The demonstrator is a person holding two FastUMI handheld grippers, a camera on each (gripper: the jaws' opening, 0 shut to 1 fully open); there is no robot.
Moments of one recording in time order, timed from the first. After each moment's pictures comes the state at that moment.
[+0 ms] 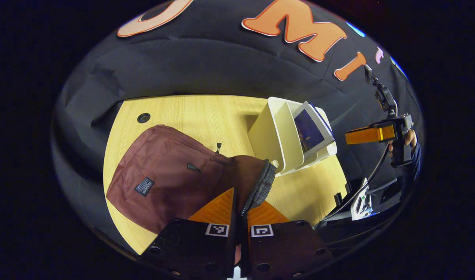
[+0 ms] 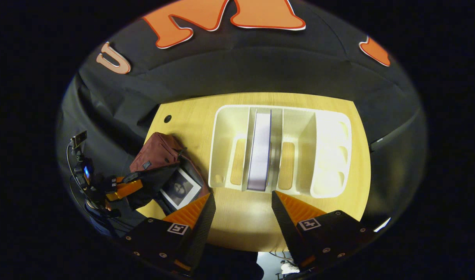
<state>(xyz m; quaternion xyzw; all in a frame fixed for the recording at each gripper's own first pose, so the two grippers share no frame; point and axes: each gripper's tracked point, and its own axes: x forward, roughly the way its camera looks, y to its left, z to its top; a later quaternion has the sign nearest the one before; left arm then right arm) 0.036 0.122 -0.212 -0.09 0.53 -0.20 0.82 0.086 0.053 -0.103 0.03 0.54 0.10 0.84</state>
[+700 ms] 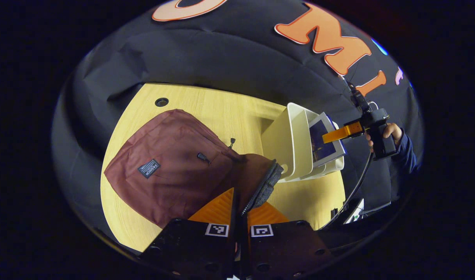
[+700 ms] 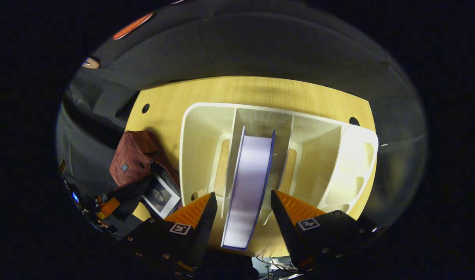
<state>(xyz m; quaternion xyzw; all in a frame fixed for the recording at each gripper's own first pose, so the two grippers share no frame) 0.026 0.131 -0.225 -0.14 0.53 -0.13 0.82 0.164 0.048 -0.182 -0.01 0.62 0.09 0.78</state>
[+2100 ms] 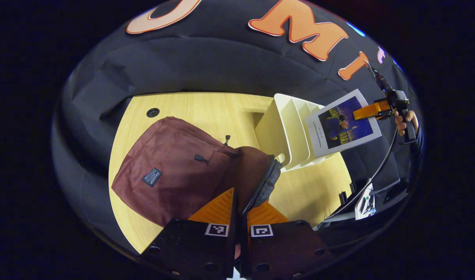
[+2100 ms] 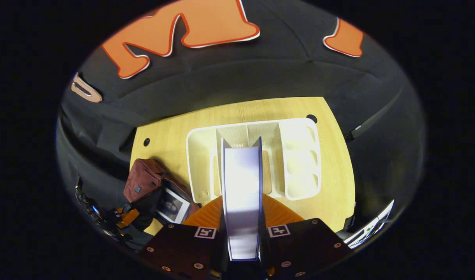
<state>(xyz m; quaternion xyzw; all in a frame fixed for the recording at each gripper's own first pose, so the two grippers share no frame) 0.022 0.140 -0.214 -0.06 0.53 -0.21 0.82 0.087 0.013 -0.058 0.09 0.52 0.00 0.85</state>
